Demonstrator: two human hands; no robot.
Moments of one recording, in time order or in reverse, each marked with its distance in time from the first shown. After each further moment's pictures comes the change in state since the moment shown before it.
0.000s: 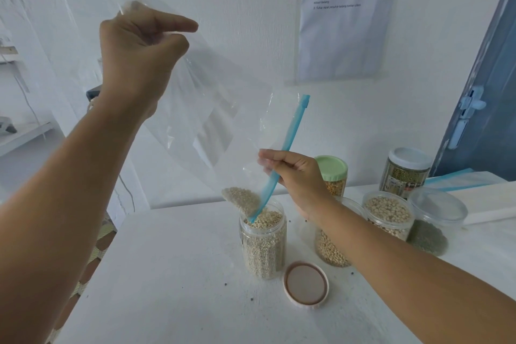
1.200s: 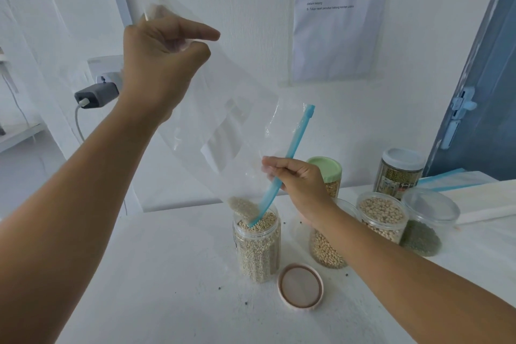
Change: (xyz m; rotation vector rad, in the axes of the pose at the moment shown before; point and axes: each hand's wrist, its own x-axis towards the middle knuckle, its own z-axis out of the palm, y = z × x) left_hand -0.008 0.005 0.027 -0.021 -0.072 0.057; right_hand -0.006 0.003 -0.016 -0.068 0.050 -0.024
